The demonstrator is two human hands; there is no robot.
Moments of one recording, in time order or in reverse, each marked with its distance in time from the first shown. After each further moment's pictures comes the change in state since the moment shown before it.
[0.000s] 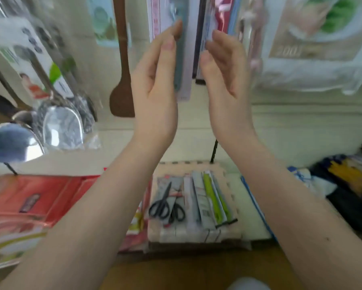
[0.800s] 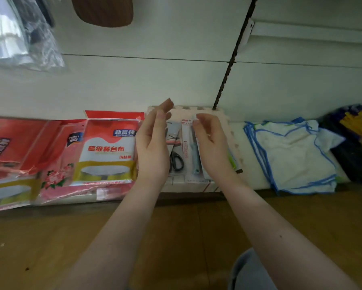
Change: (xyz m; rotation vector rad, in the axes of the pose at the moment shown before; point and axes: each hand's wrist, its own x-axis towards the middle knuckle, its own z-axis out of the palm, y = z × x) left_hand -0.161 -0.140 -0.043 0.038 0.096 -0.625; right_hand -0.163 0.181 -0.021 -0.282 -0.095 0.644
